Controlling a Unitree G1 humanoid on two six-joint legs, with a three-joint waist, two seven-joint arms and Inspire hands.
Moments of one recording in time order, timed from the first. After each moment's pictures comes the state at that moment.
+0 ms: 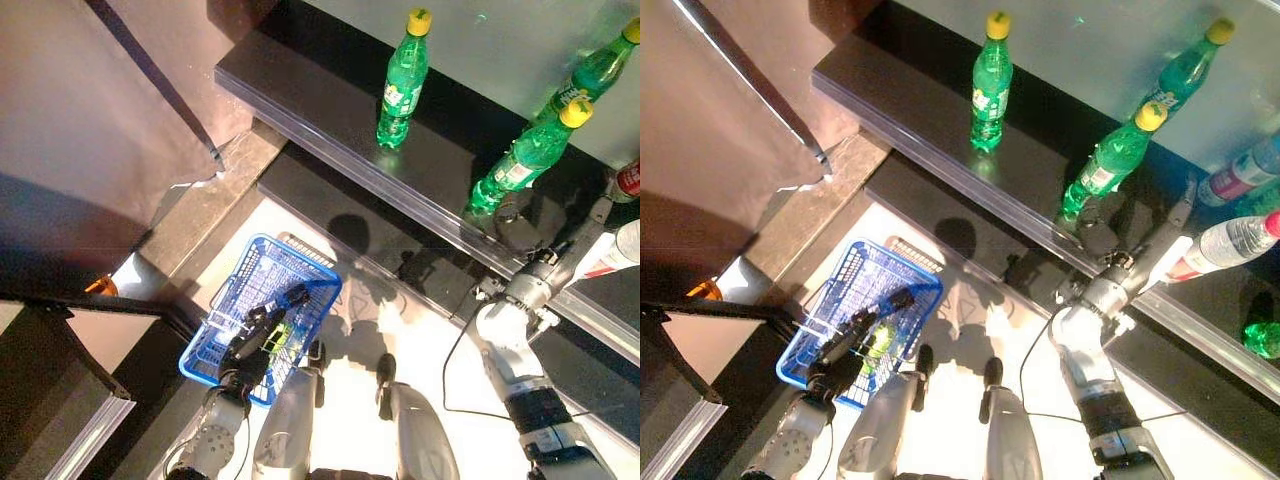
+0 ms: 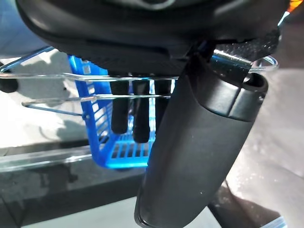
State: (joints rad) left arm 0.00 0.30 -0.25 0.37 -1.33 -0.08 0.13; right arm -0.38 -0.43 0.11 0.31 0.38 -0.40 -0.96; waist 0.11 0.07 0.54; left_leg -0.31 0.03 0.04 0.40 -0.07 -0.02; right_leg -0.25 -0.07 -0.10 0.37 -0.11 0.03
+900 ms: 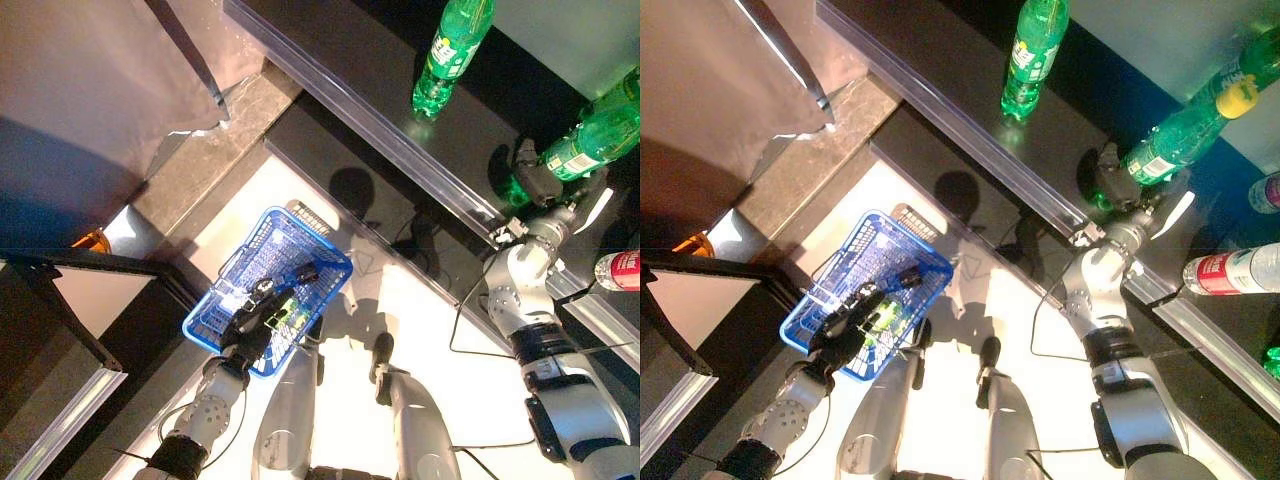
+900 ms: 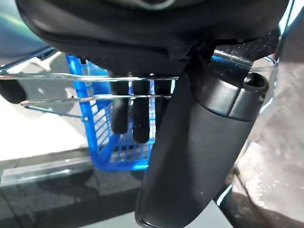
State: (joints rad) left arm -0.12 0.40 -0.32 0.37 -1.33 -0.07 0.14; right arm -0.73 -0.54 0.19 0.62 0.73 -0.45 -0.73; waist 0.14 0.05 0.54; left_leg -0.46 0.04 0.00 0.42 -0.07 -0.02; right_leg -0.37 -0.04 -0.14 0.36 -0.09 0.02
